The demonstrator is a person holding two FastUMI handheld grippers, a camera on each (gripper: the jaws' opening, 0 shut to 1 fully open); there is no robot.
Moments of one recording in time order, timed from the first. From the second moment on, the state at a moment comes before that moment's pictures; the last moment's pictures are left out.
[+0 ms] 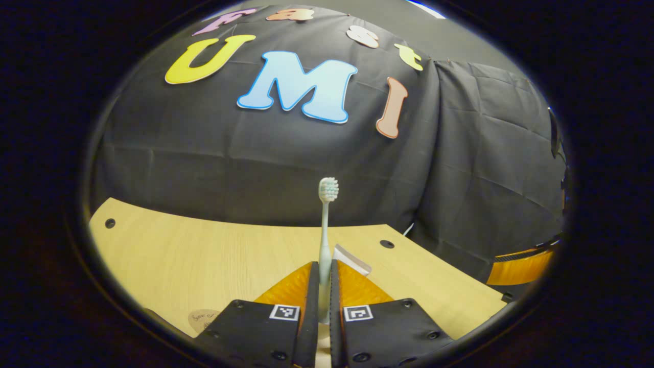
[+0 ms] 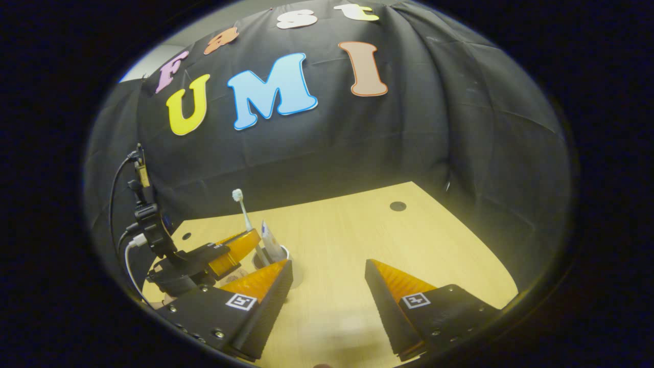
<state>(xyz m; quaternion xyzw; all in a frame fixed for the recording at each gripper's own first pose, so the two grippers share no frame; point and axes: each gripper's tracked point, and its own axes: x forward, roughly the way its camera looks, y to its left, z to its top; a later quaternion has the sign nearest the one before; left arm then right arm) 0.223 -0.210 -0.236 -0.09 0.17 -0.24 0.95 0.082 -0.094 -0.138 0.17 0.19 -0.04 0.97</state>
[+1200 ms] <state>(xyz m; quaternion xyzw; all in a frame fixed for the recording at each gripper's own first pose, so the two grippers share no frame) 0.155 -0.090 -0.168 -0.07 0.16 -0.14 0.97 0.098 -0.023 -0.148 0.14 0.24 0.02 0.96</state>
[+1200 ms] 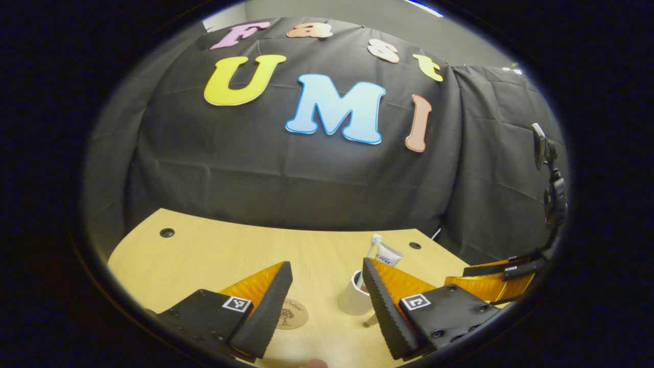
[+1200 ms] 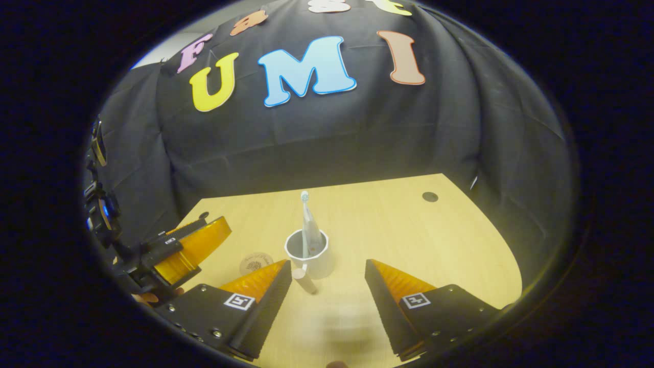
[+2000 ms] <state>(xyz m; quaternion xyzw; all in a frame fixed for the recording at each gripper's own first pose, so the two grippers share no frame) 0.127 -0.019 -0.130 -0.07 0.15 -0.08 0.98 0.140 0.034 -0.196 0.11 0.40 0.04 0.91</state>
